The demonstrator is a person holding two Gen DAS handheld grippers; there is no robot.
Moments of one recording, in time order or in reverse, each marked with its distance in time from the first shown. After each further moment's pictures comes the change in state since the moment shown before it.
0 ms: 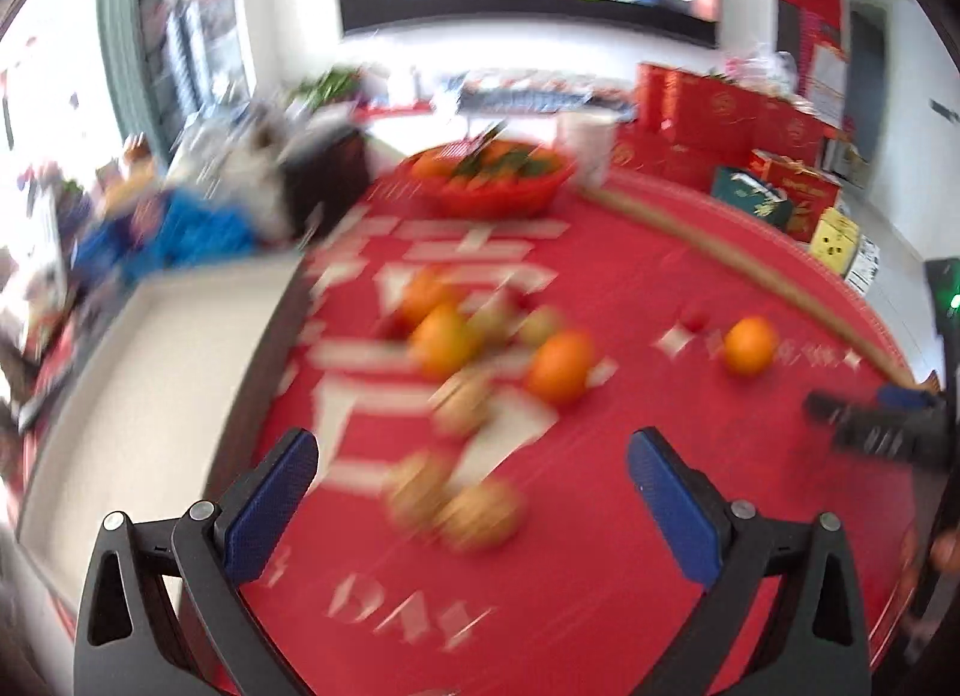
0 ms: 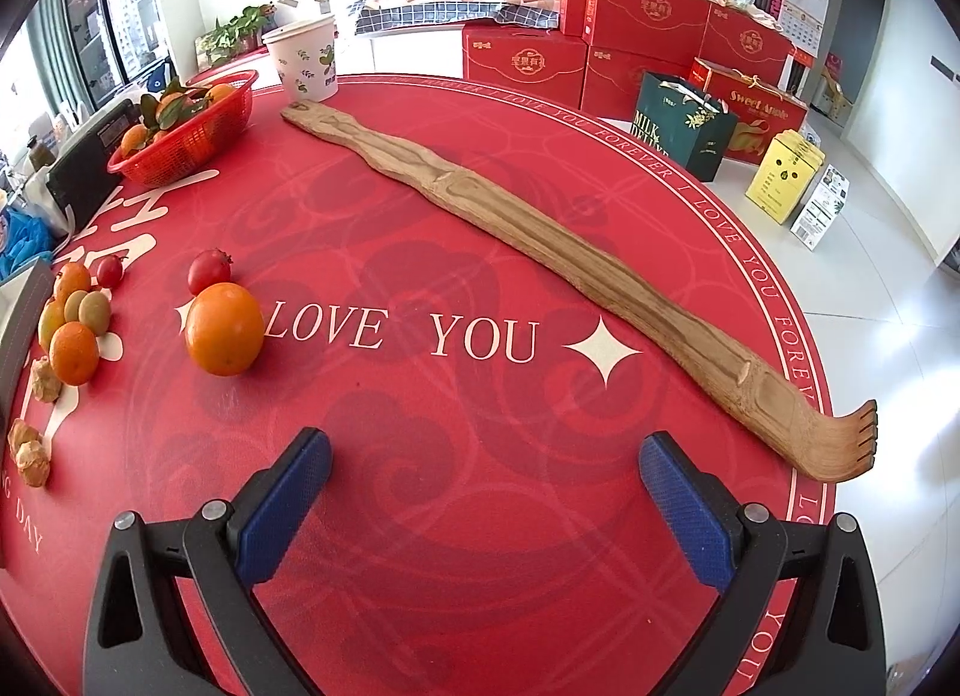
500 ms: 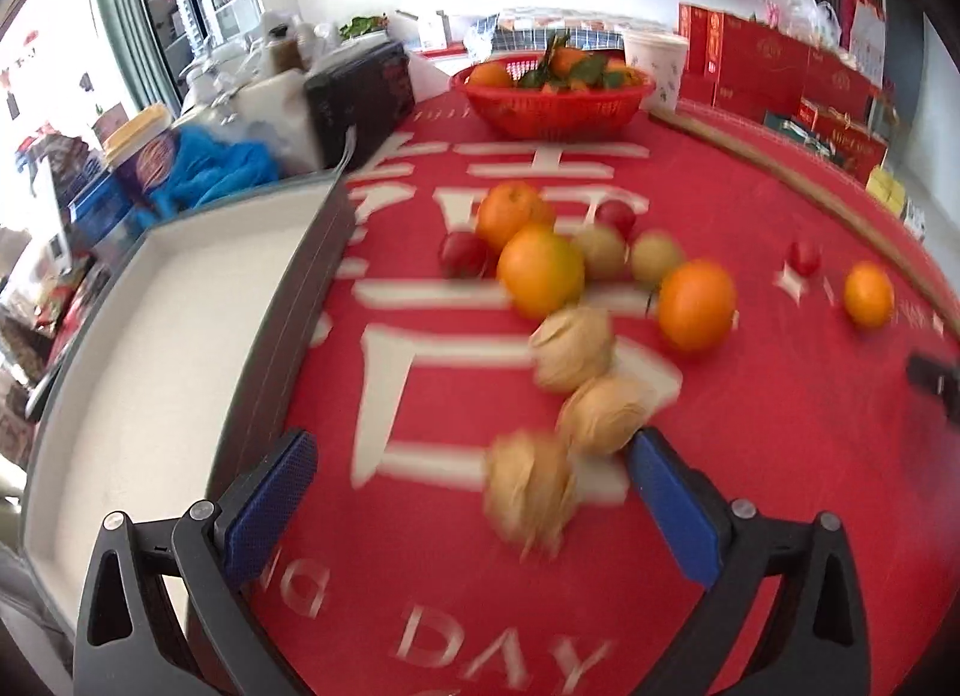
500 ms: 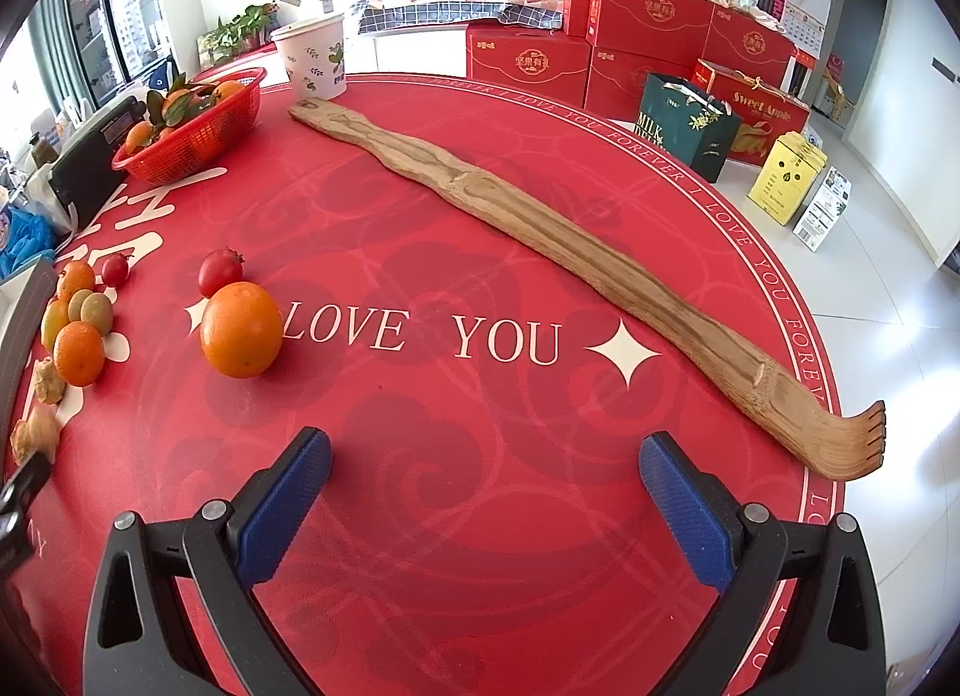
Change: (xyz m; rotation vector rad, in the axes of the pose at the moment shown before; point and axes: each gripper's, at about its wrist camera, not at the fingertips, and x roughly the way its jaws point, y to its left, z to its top) left arm 0.054 0.011 0.003 0.026 0.105 0.092; right arm 0.000 0.007 0.001 -0.006 0.001 0.004
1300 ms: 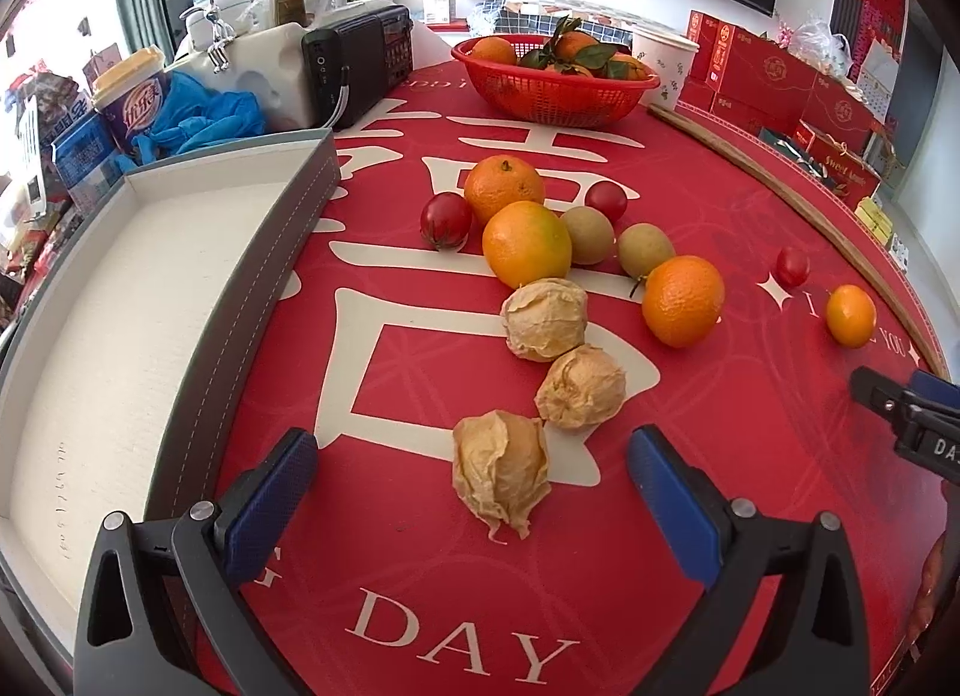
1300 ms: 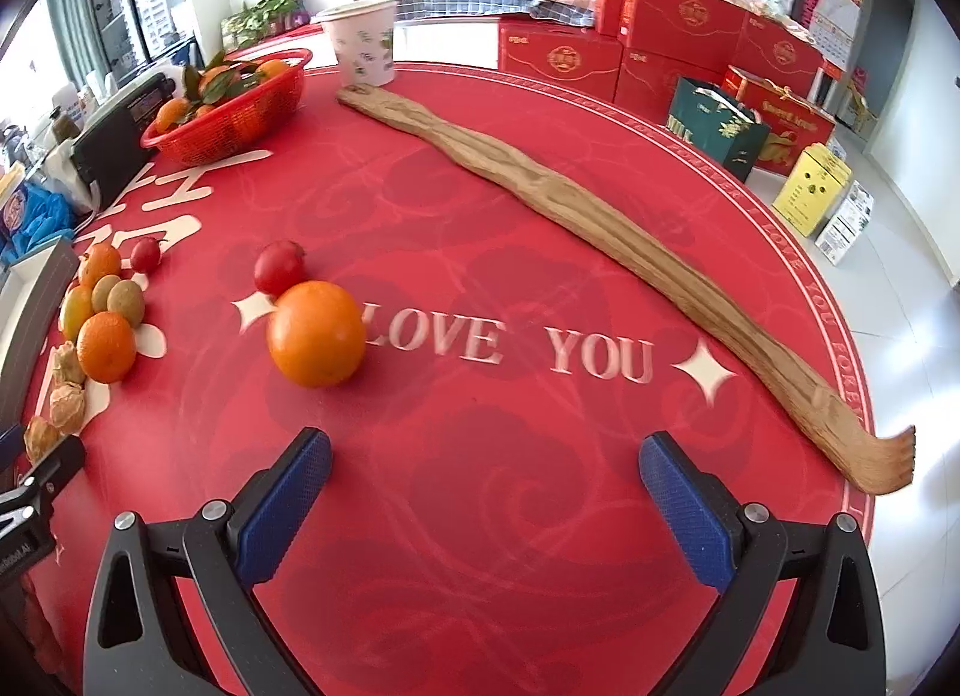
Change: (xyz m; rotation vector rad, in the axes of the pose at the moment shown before) left arm 0.003 0.007 -0.006 -0.089 0.052 -0.084; right arm 0.006 0.038 0.008 -0.062 0.017 0.041
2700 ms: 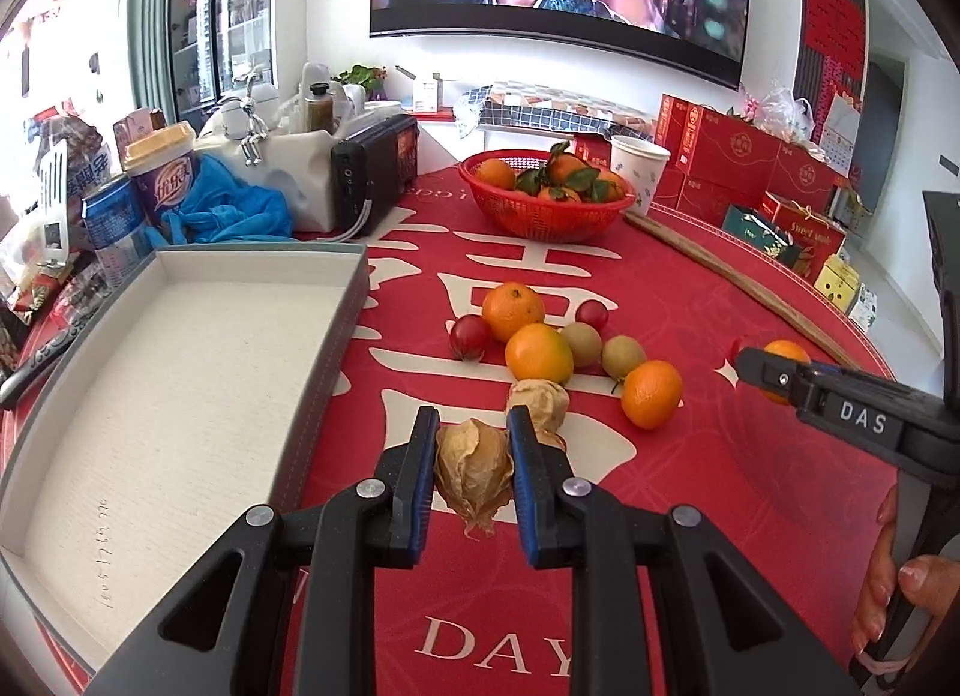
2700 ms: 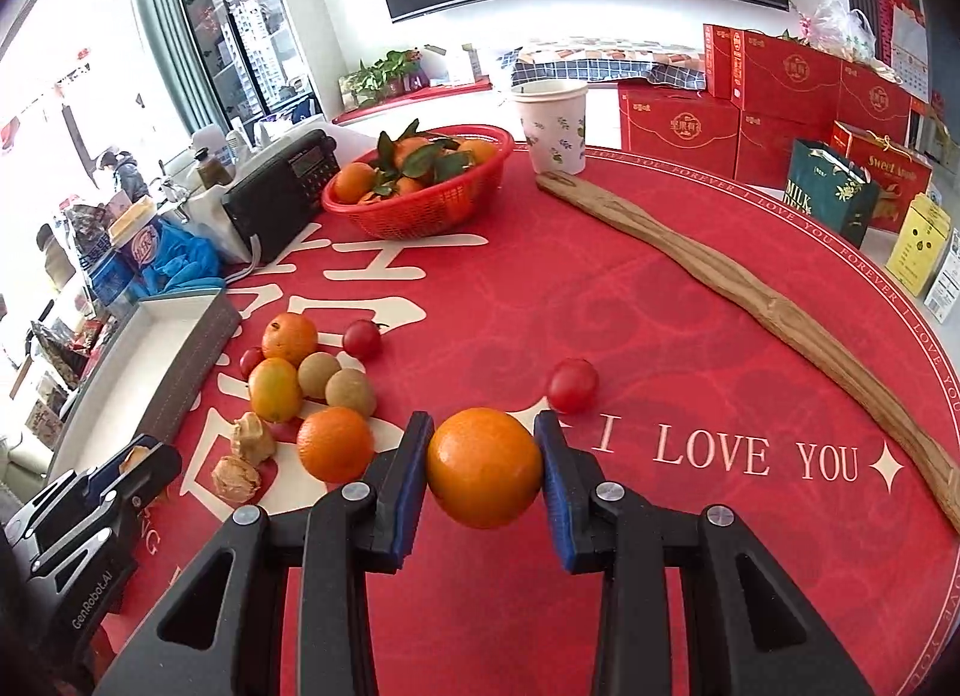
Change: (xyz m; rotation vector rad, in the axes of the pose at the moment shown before) left arm -0.044 0.026 0.010 -0.009 -0.220 -0.063; right arm -0.021 0.078 0.024 -0.037 -0.168 0.285
